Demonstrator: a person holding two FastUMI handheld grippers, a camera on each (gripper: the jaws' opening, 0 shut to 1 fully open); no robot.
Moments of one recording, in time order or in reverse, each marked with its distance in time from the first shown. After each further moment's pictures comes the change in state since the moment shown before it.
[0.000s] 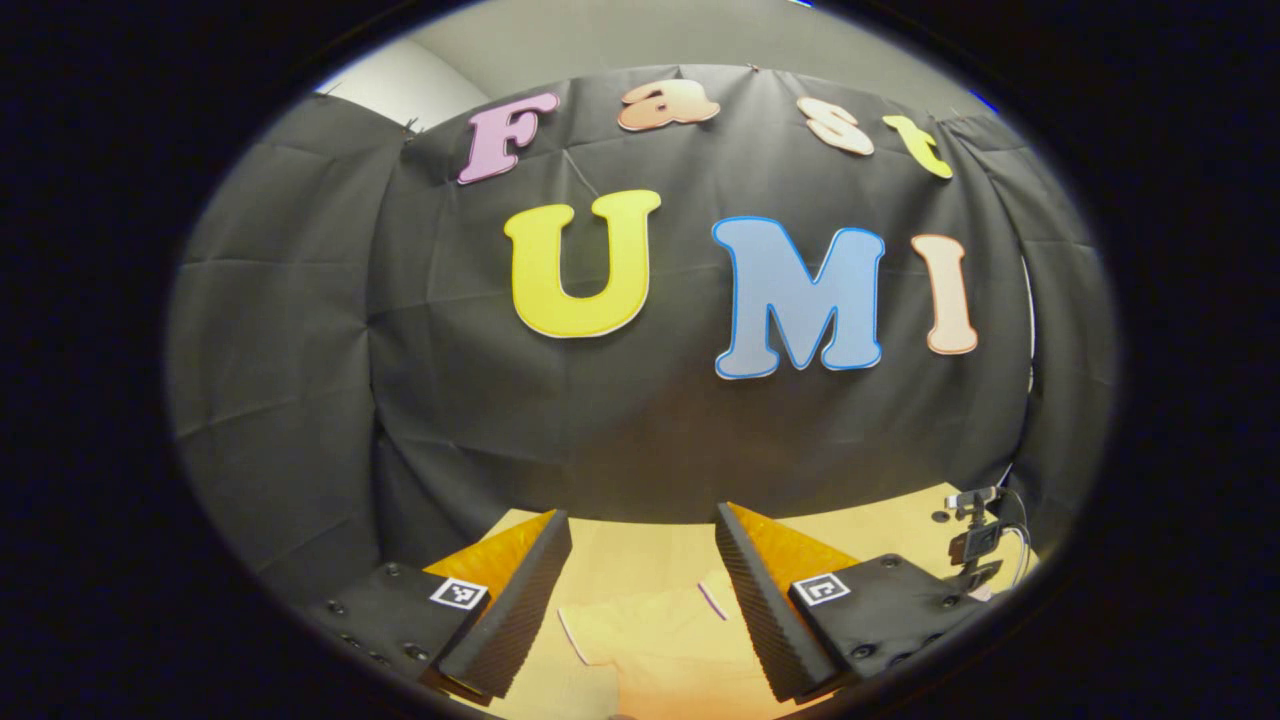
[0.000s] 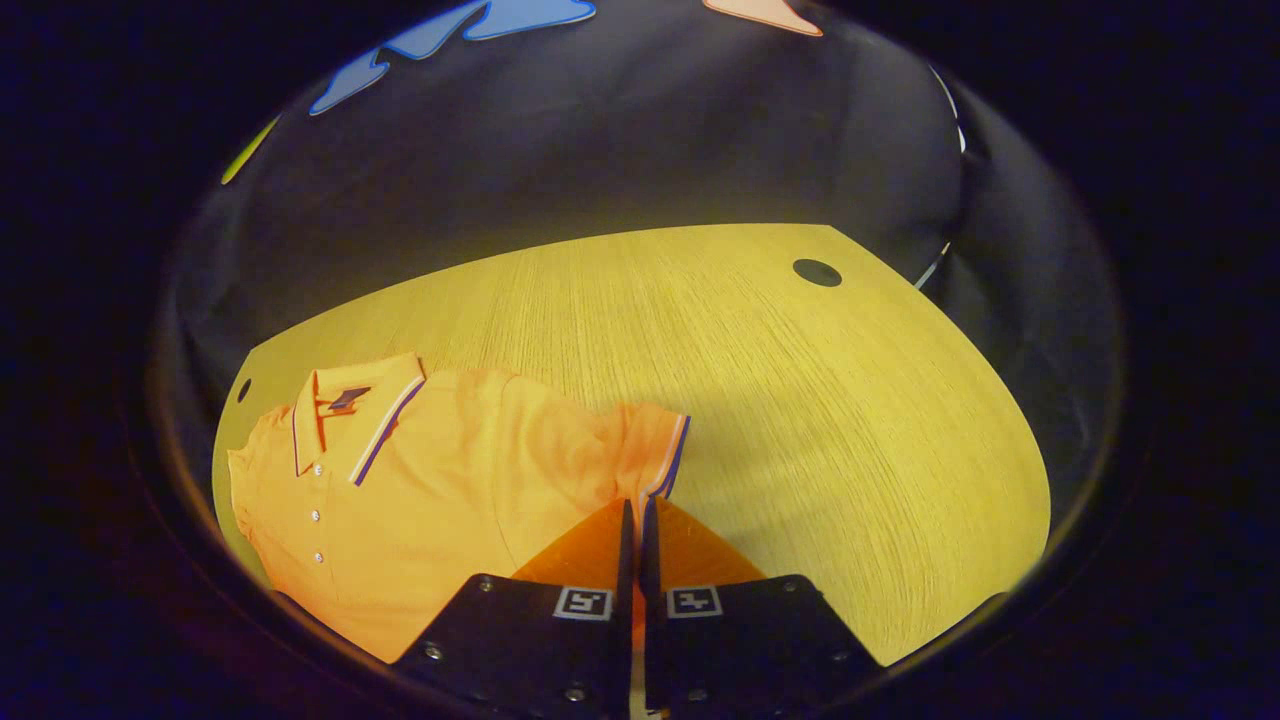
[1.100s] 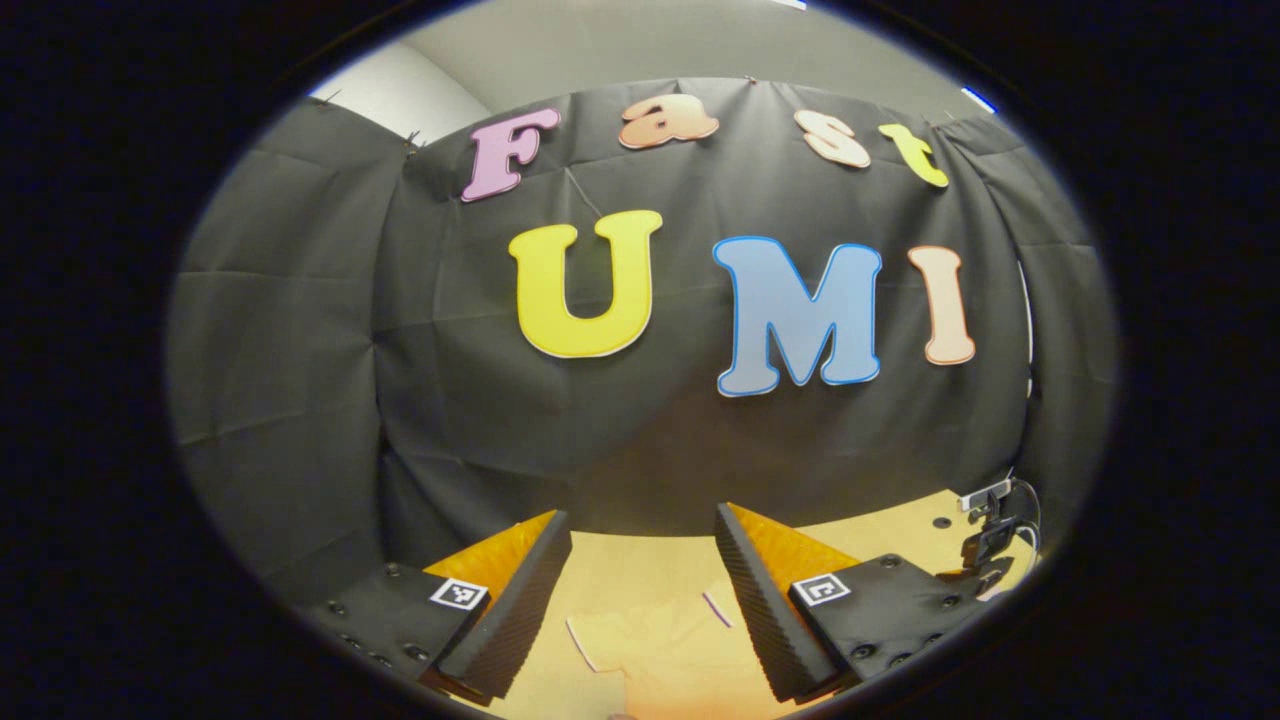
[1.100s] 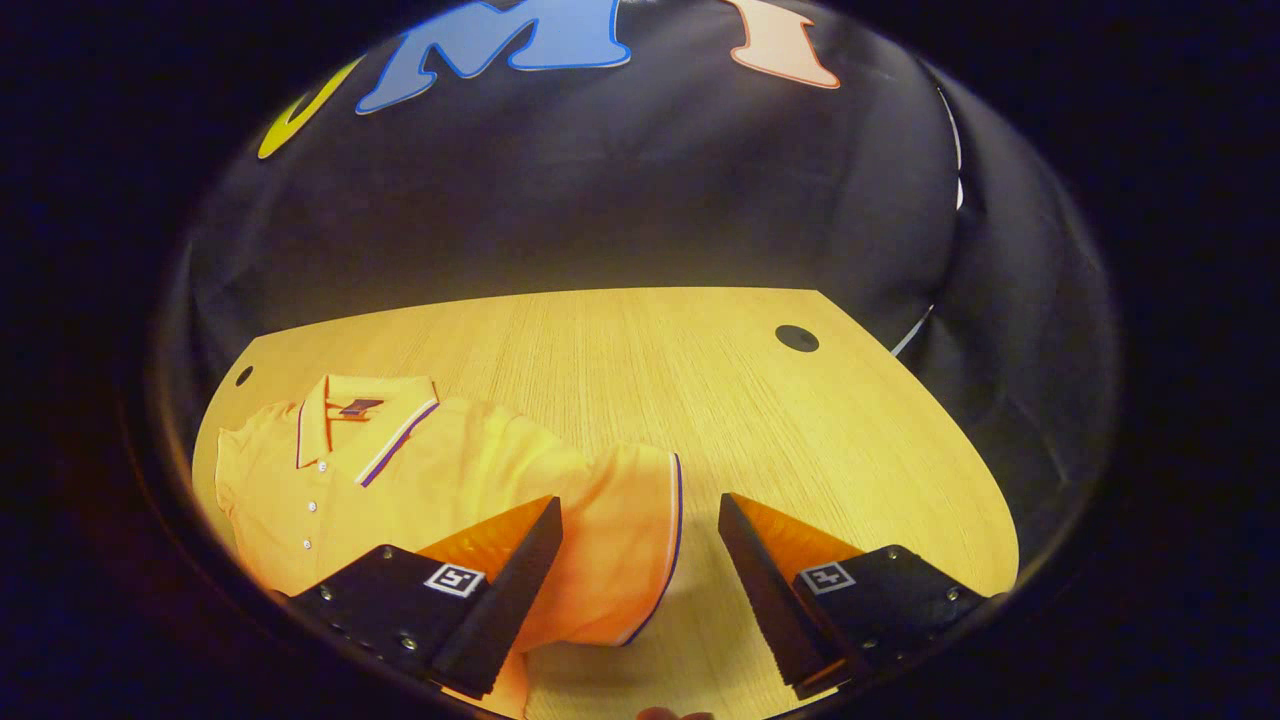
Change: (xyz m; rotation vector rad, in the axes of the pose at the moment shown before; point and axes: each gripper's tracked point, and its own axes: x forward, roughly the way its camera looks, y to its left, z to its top) left arm -0.012 0.006 0.016 0.003 -0.033 -0.001; right arm -0.025 -0.016 0.011 -0.076 -0.136 -0.048
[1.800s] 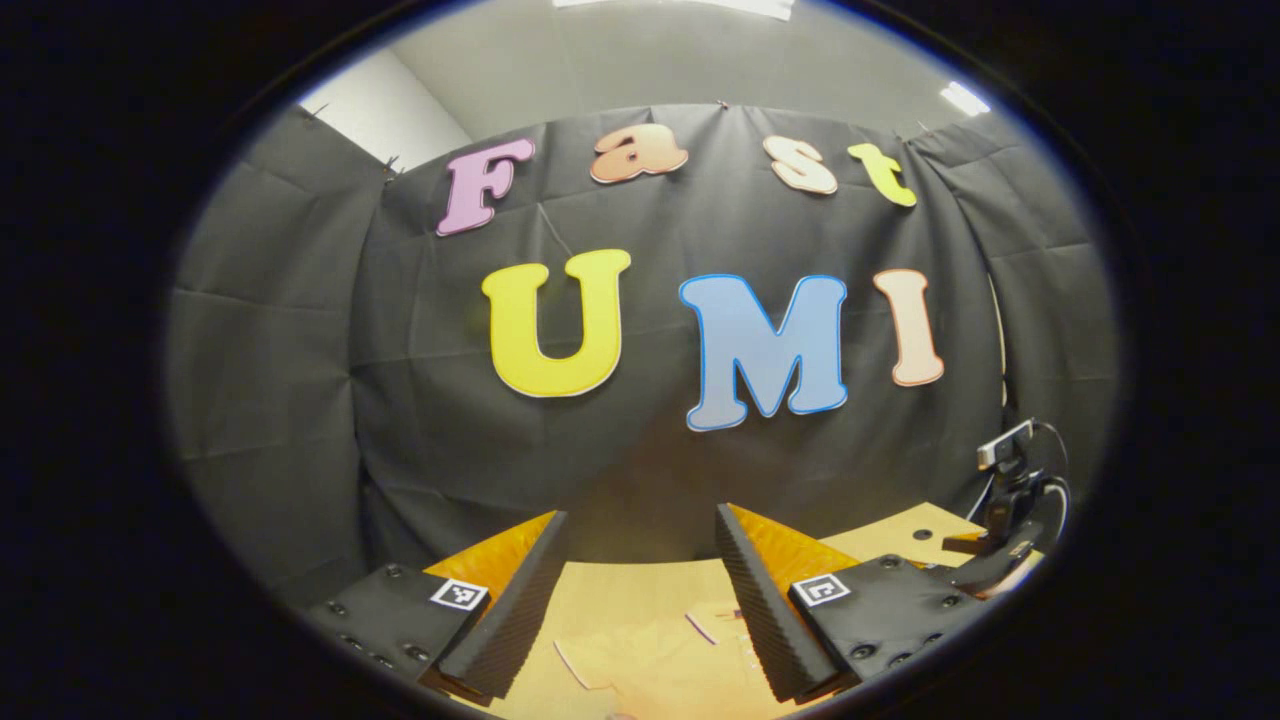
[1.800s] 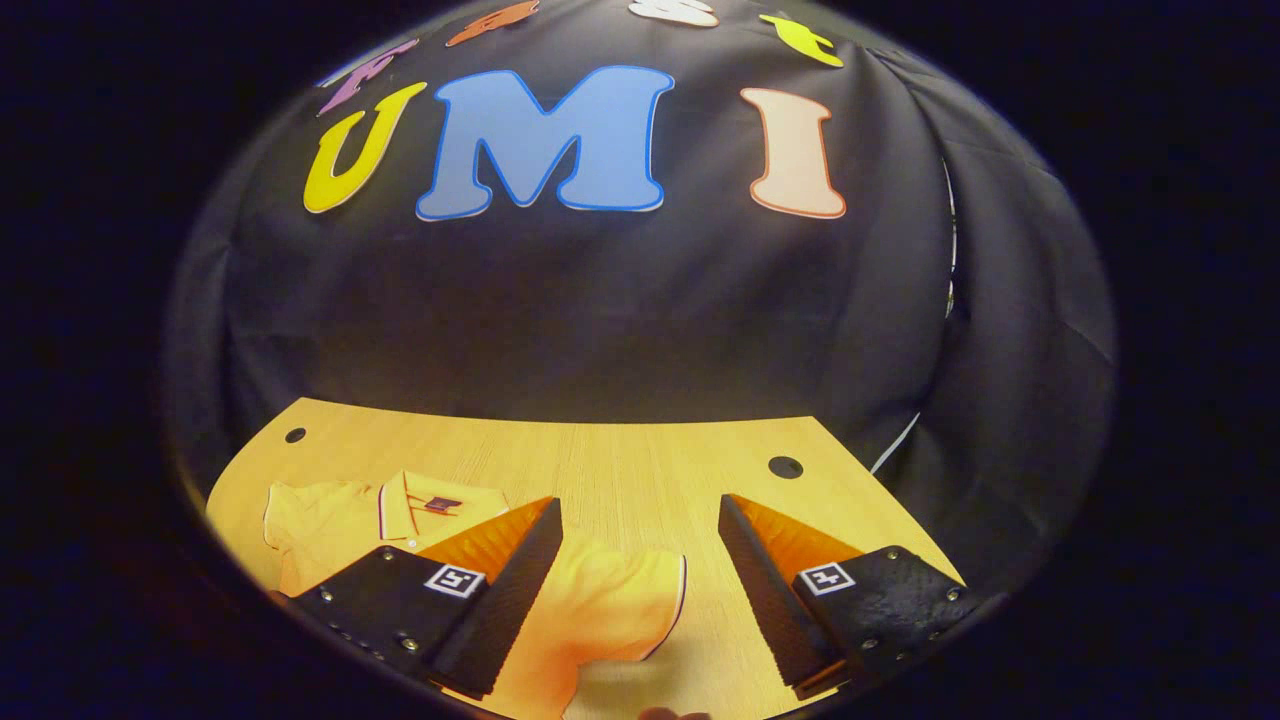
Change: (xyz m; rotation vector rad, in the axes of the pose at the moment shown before) left arm -0.017 -0.020 0.037 0.020 -0.092 -0.081; right arm -0.094 0.012 0.089 -0.059 -0.282 0.041
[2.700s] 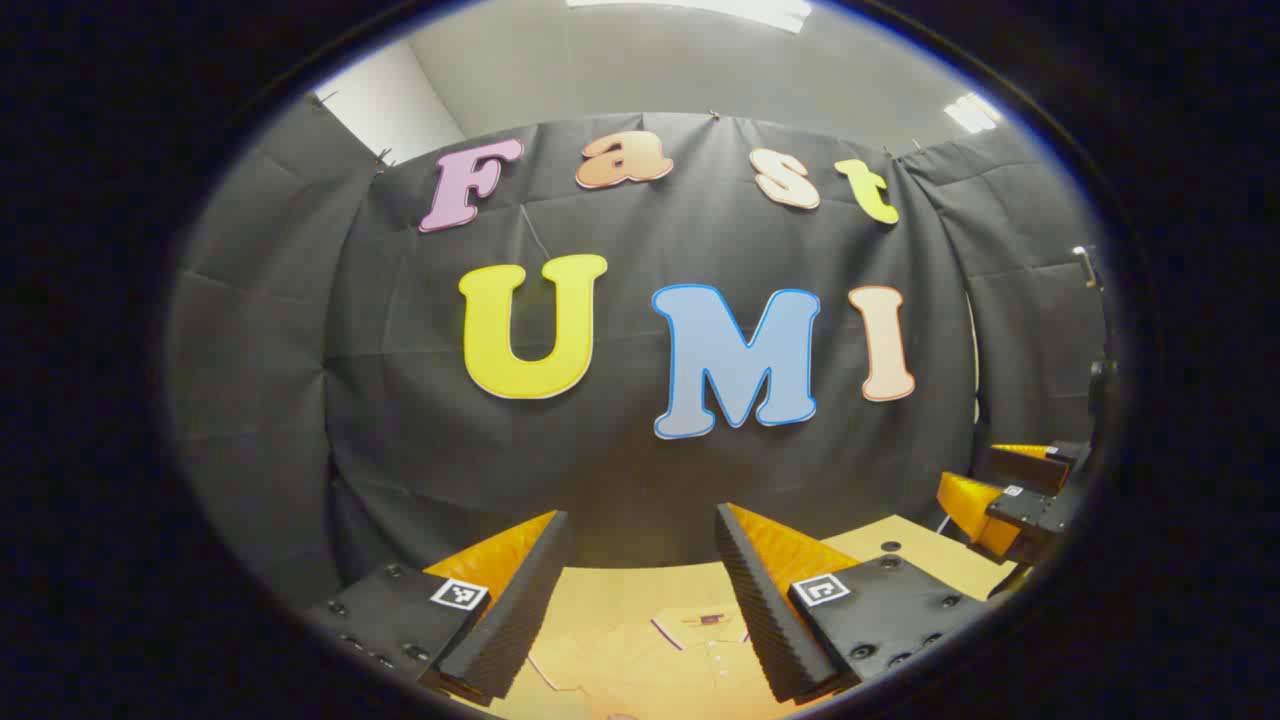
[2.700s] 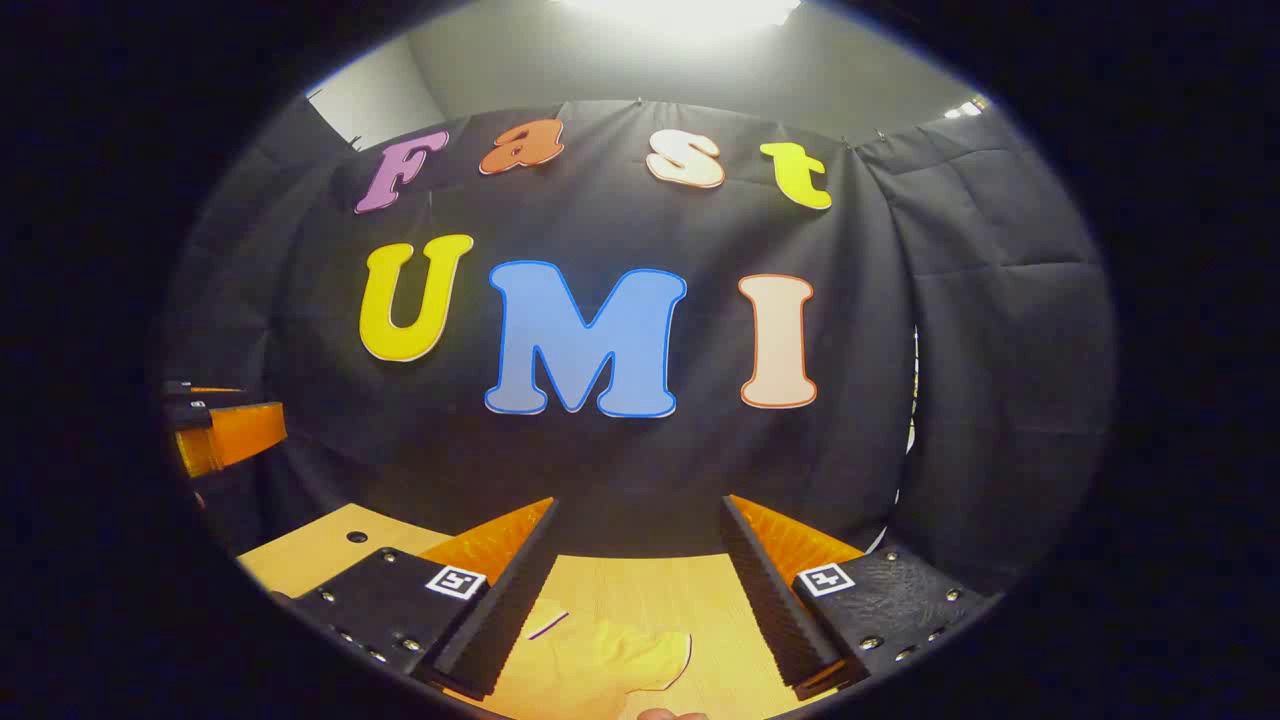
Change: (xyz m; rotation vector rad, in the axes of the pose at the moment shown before) left arm -0.007 -0.027 0.004 -0.052 -0.034 -0.088; right arm -0.179 0.026 0.153 -0.034 -0.428 0.007
